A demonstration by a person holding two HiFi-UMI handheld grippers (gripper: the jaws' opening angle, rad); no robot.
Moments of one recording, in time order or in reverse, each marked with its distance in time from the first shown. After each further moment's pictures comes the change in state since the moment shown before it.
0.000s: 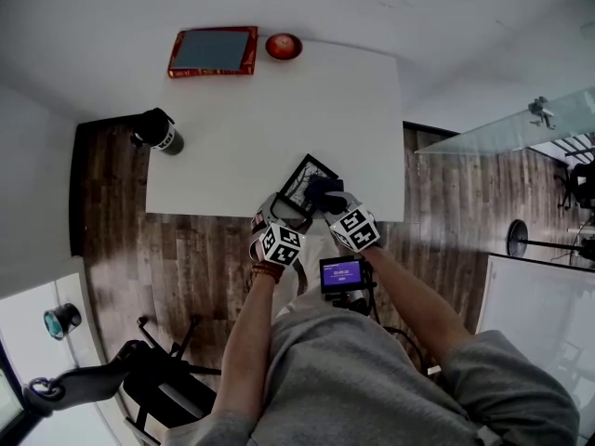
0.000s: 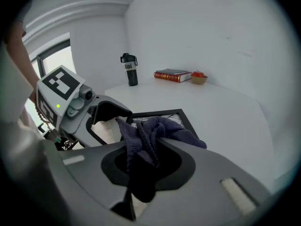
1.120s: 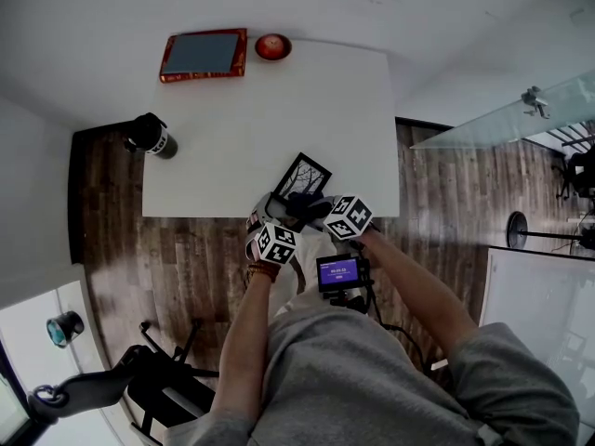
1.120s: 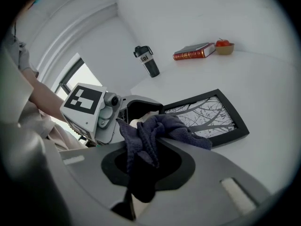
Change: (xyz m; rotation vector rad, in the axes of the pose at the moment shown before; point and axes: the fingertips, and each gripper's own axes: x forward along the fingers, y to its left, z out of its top) left arm 0.000 0.001 0.000 0.010 0.002 0.002; right arm 0.002 0.060 -0.007 0.126 0.167 0.434
